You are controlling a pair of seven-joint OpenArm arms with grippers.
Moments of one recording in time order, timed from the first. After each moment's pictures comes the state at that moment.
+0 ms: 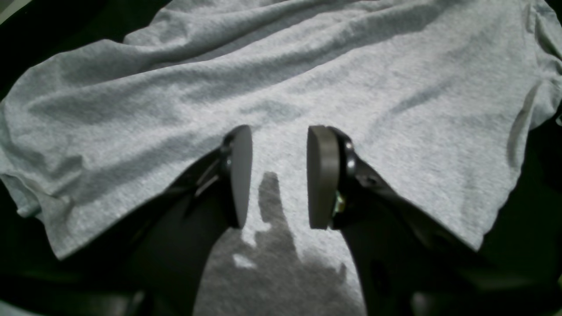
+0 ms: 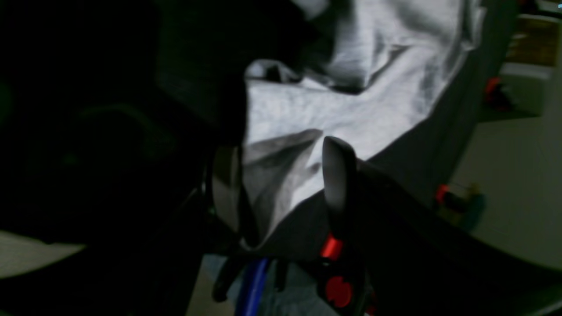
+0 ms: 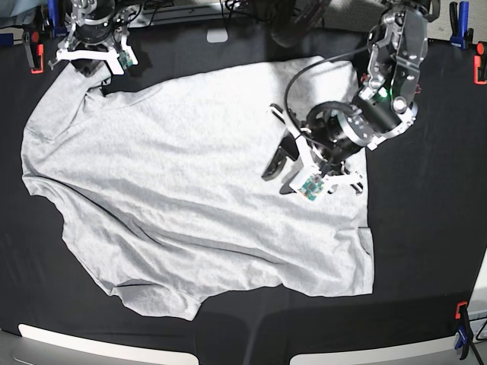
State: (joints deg) left arm 6.2 -8.8 14.2 109.2 -13.5 -26.4 36.5; right arm -42.1 34.9 -16.4 107.6 -26.7 -13.6 -47.1
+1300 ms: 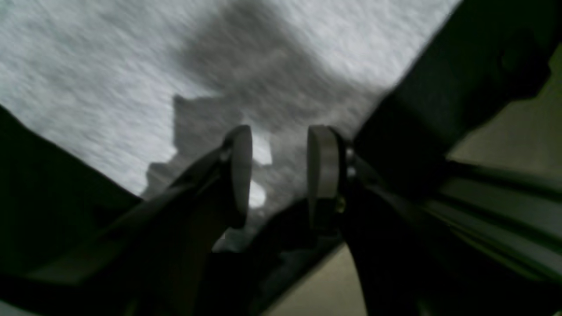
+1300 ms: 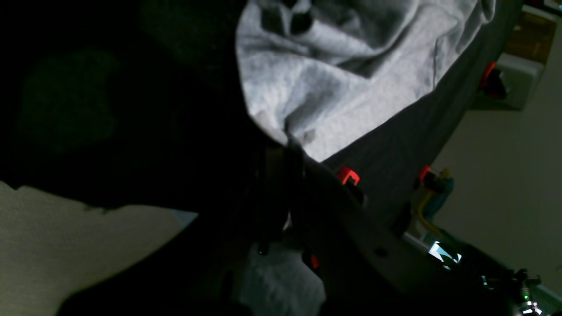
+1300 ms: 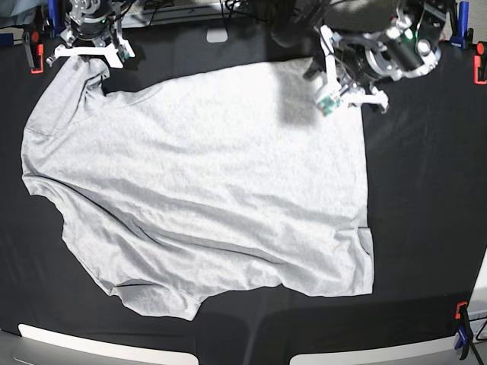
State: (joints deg) left arm 23.4 -20.3 14.6 117.3 -17.9 -26.4 55.1; right arm -42.4 35.0 -16.4 107.2 -31.7 -8.6 -54.7
